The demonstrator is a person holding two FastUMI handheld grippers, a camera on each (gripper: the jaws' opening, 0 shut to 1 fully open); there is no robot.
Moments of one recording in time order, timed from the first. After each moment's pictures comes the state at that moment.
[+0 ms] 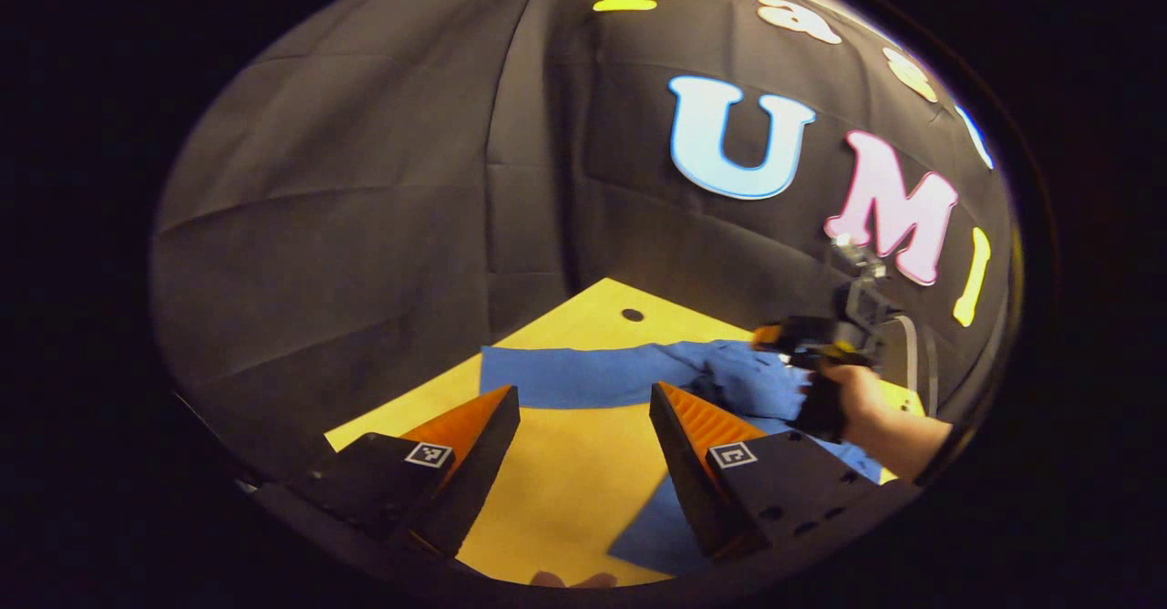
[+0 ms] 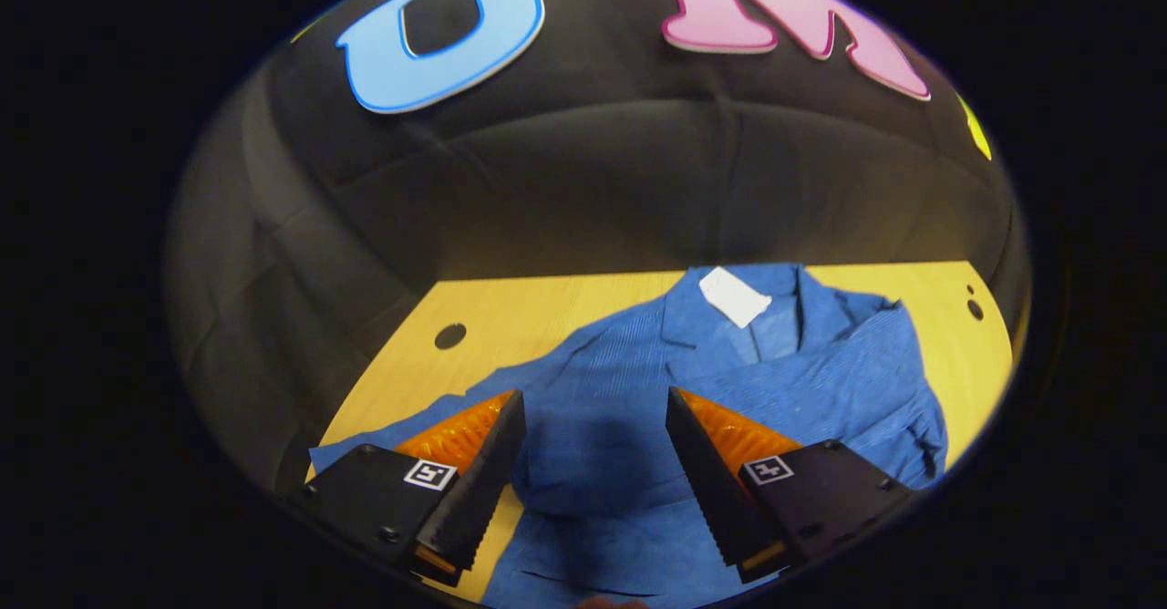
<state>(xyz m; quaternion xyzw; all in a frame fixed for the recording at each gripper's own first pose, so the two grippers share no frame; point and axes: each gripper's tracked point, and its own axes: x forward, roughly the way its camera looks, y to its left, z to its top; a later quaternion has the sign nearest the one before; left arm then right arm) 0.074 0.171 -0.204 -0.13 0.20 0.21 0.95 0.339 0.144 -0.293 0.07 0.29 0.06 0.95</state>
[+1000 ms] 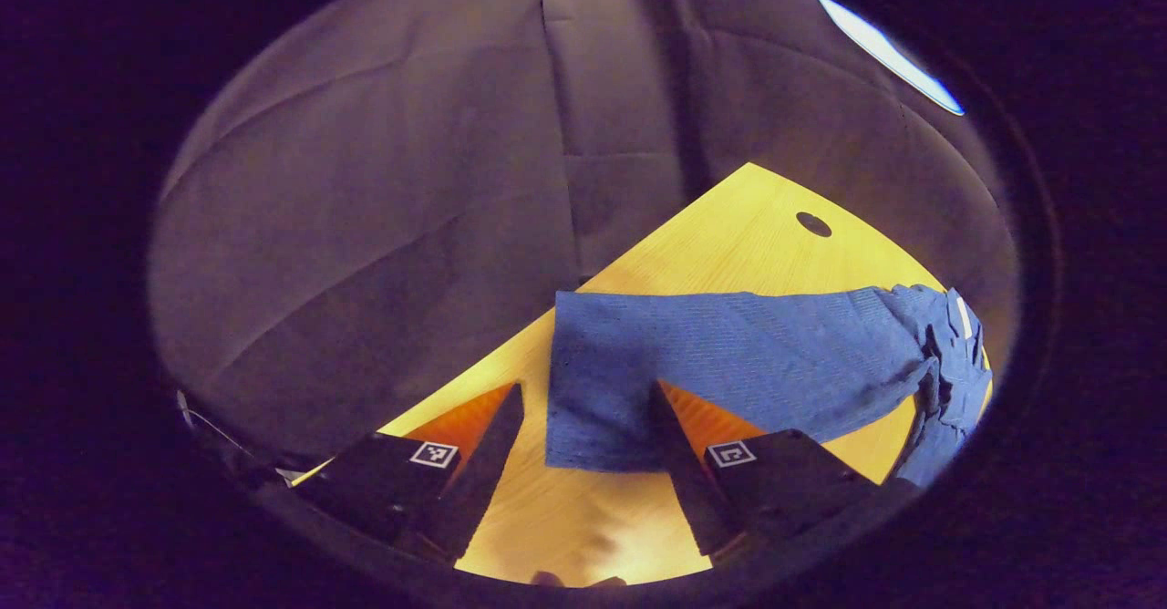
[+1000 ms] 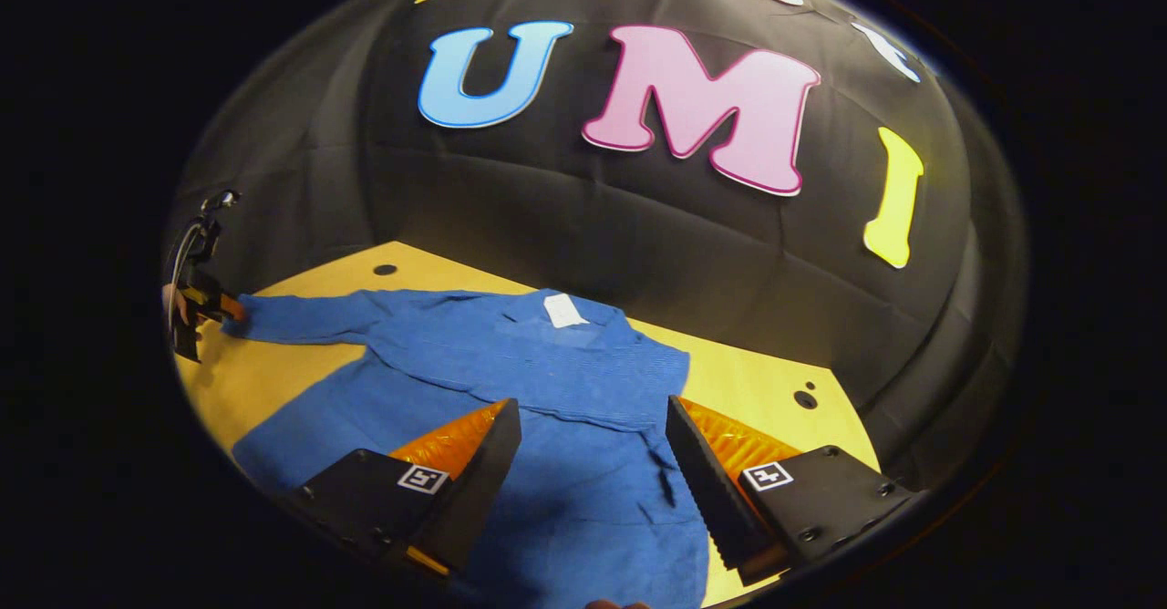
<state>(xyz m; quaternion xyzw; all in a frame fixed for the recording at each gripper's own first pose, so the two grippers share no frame) 0.199 0.306 -0.368 -0.16 0.40 0.30 0.85 0.200 -0.069 -0.273 -0.12 0.22 0.01 0.97</state>
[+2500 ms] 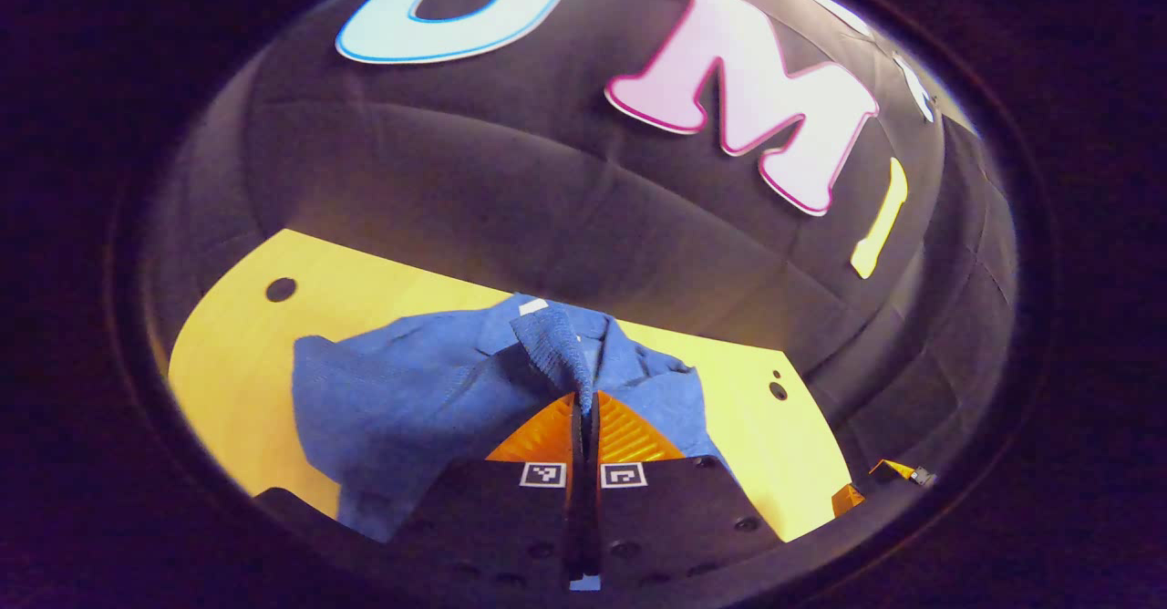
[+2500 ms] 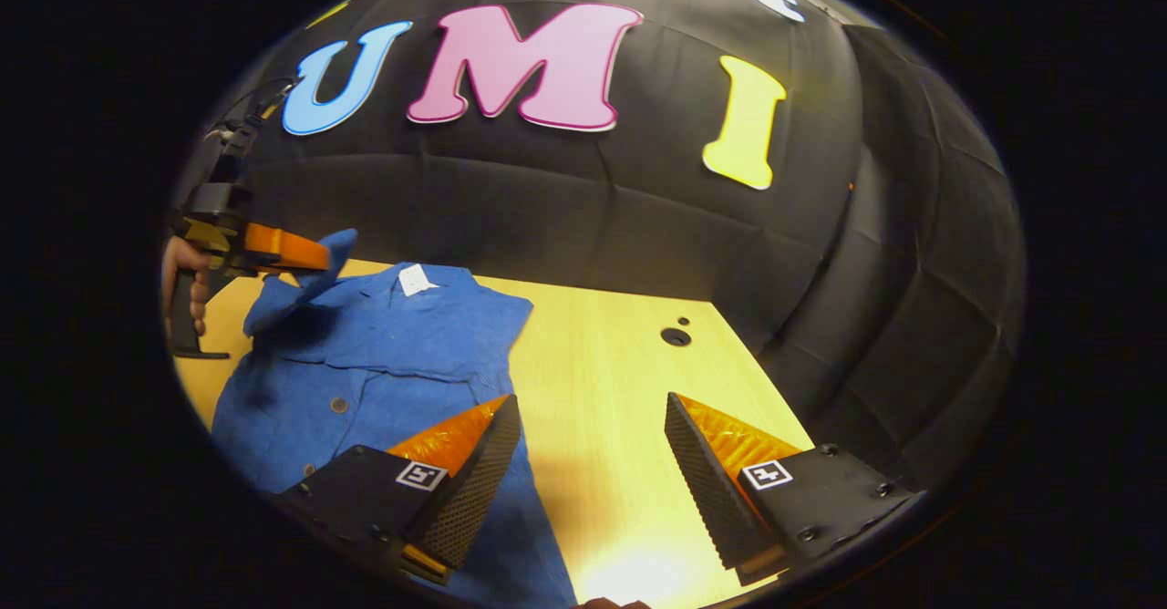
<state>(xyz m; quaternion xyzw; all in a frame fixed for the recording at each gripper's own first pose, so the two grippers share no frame) 0.378 -0.175 -0.230 -0.12 0.29 -0.17 0.93 0.132 -0.239 -0.276 -0.05 0.27 -0.15 0.95</state>
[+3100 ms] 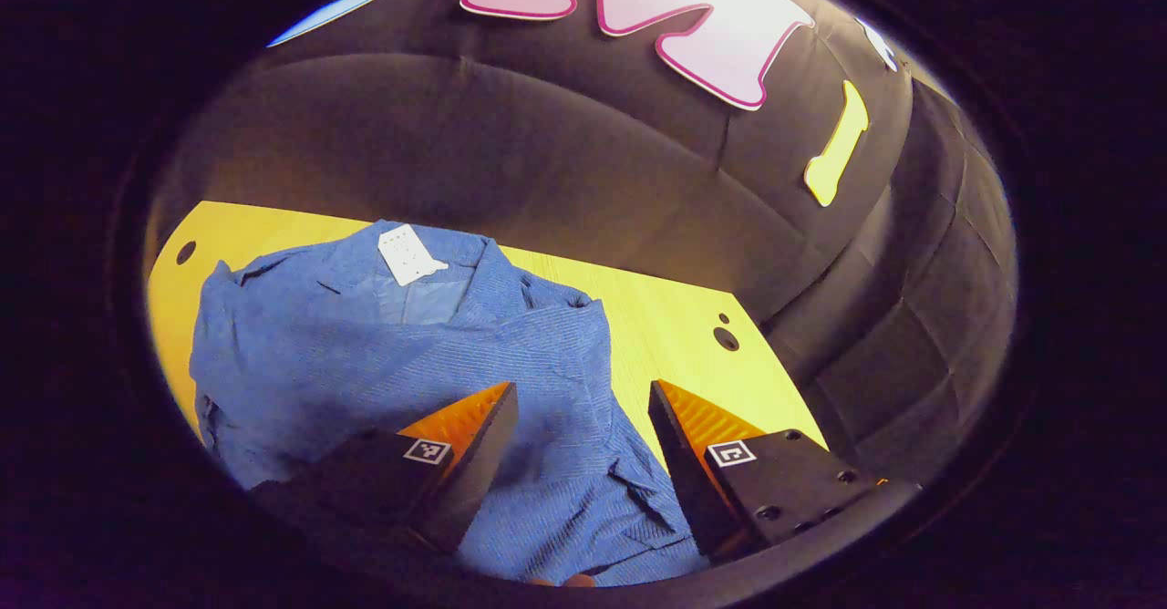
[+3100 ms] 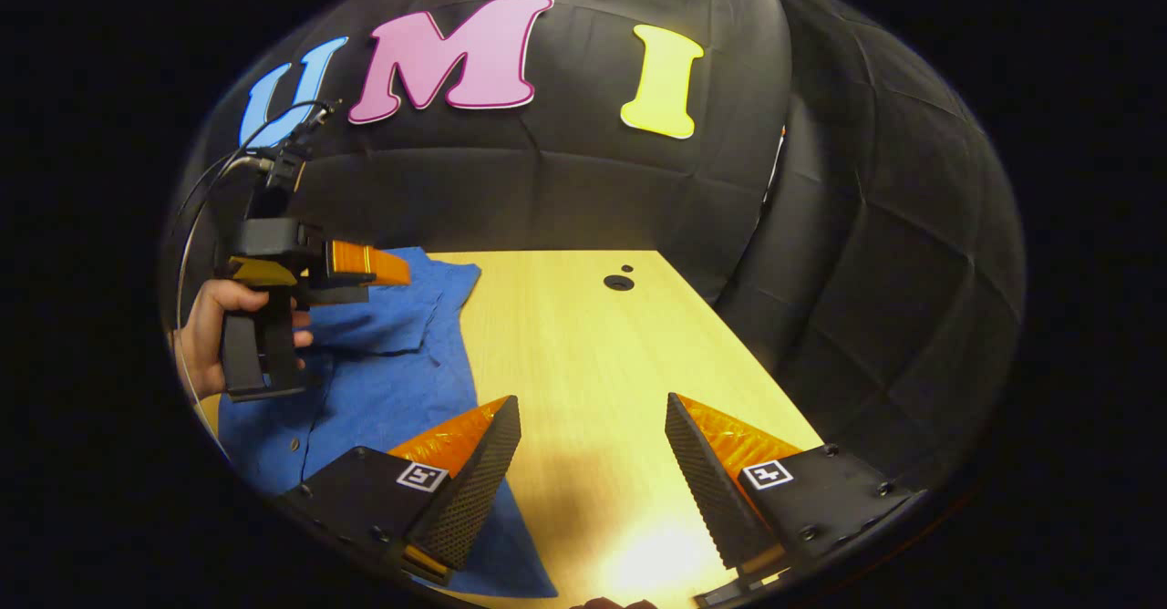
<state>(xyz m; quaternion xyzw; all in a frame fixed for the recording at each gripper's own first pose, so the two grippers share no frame) 0.364 -0.259 -0.268 -0.11 0.32 -0.21 0.92 0.070 -0.247 -0.292 -0.01 0.30 -0.19 0.94</state>
